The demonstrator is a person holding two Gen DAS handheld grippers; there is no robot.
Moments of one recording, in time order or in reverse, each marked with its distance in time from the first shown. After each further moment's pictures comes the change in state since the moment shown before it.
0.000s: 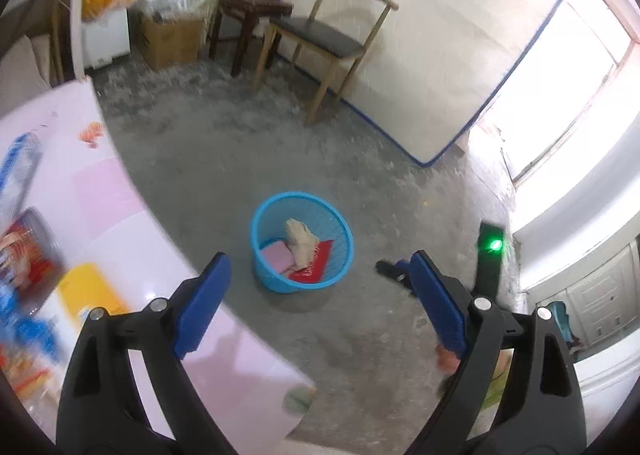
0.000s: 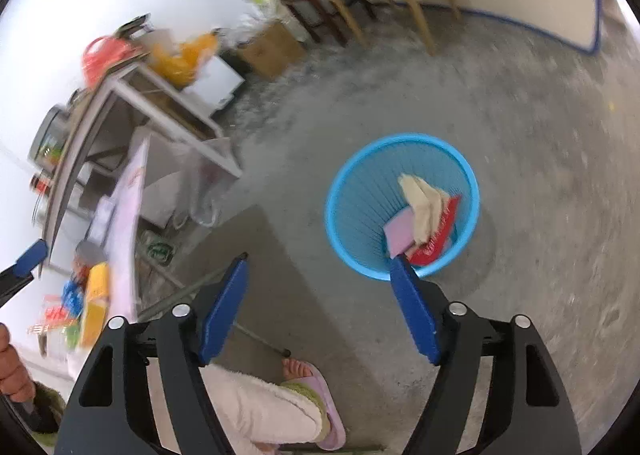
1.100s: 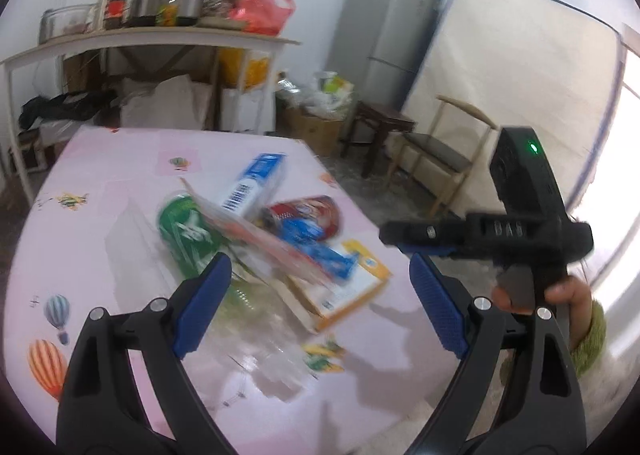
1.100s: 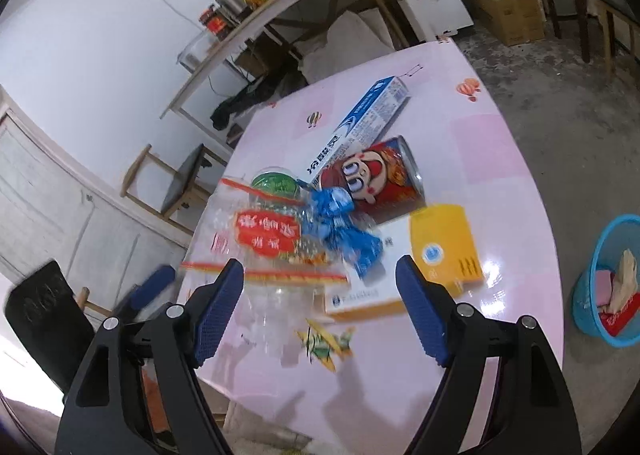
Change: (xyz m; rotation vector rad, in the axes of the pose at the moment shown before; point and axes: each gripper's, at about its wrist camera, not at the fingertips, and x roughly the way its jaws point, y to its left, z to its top) left arm -0.199 0.142 -0.130 -0.200 -0.417 0.368; right arm 0.051 0.349 -0.047 -0.464 0.329 0.418
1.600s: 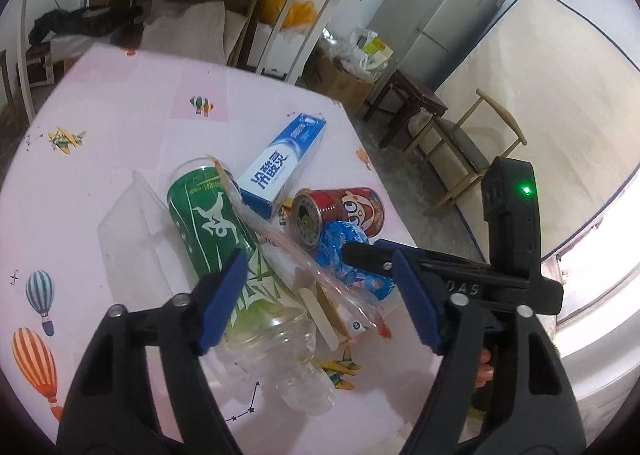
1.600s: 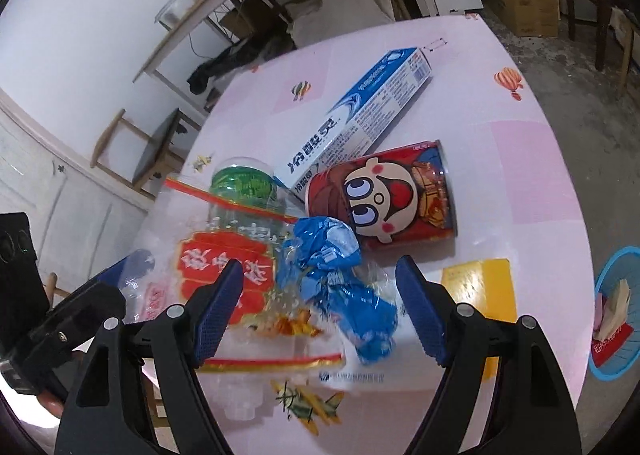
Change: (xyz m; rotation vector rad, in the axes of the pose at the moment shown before) left arm 0.053 0.054 0.027 -0.226 0.204 -0.012; right arm 0.083 0.007 0.033 -0.061 0.133 -0.078
